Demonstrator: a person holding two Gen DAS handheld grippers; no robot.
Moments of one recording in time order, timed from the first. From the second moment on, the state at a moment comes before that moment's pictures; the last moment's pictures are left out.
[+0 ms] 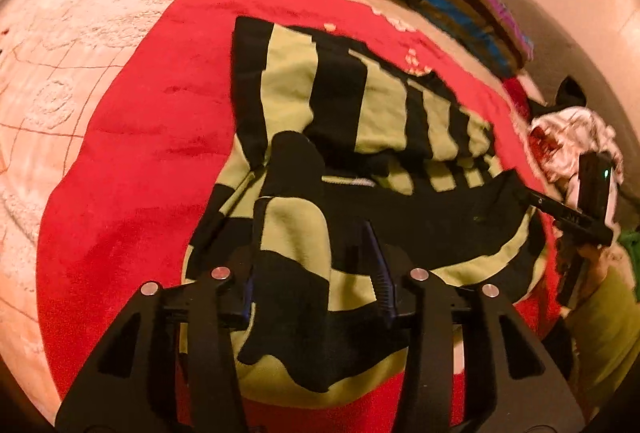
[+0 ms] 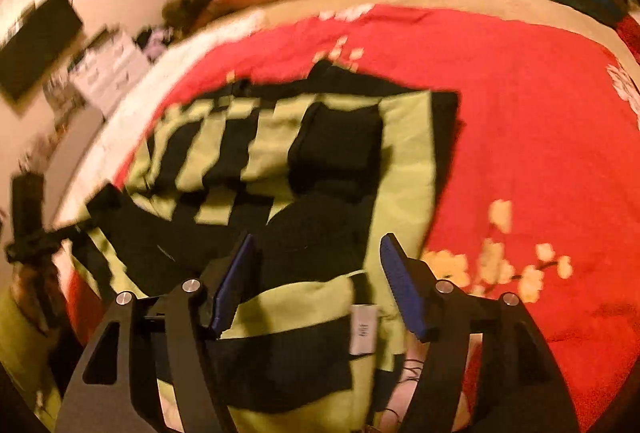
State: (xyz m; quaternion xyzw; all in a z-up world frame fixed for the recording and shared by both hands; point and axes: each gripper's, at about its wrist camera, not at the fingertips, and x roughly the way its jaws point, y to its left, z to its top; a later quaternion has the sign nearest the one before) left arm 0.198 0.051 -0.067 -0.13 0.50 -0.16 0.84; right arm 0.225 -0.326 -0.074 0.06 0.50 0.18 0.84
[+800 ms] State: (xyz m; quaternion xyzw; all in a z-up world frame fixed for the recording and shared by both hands) left arm 0.252 0.047 0.041 -0.13 0.35 -0.20 0.90; right arm 0.253 -0.388 0.016 0.26 0.34 0.17 0.89
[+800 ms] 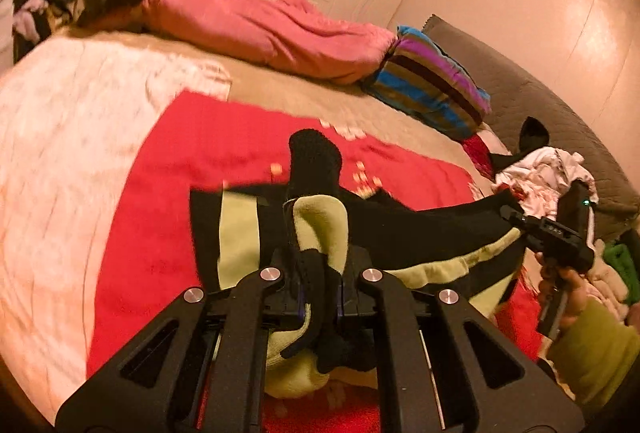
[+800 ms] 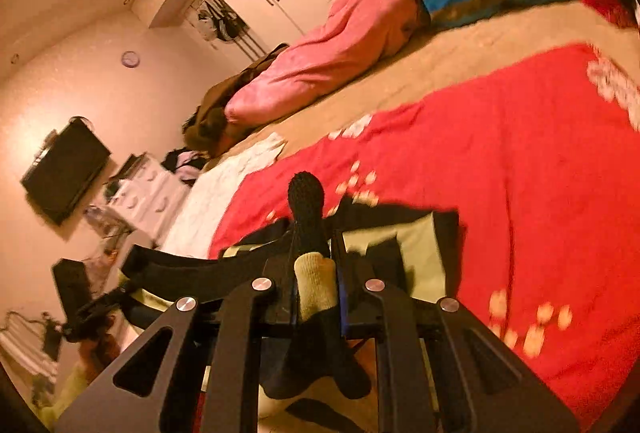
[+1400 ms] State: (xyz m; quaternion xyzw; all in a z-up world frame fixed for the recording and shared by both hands) left arm 0.300 0.070 -0.014 -0.12 0.38 -0.06 0.92; right arm 0.277 -0.367 -0.033 0.12 0.39 0.08 0.91
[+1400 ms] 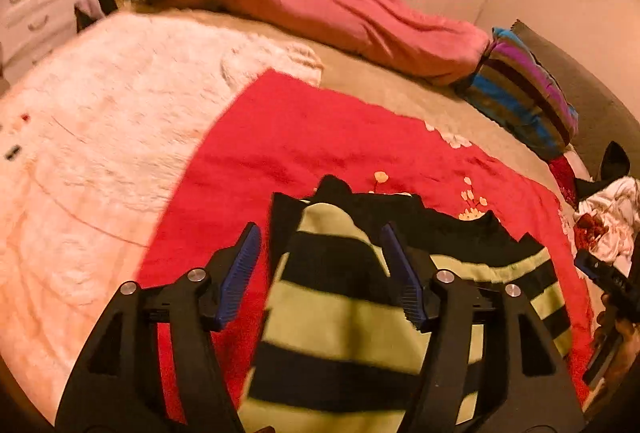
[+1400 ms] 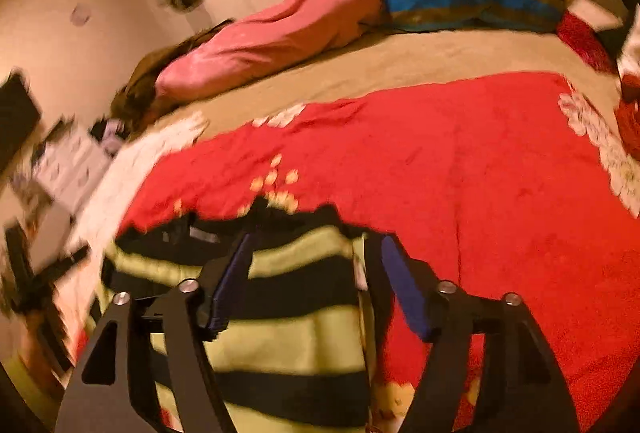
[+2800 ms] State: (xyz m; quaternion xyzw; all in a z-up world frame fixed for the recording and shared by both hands) left arm 0.217 0.018 -0.002 -0.04 0.40 -0.08 0.91; right arm 0.177 -0.325 -0.015 0.00 0.39 0.09 0.92
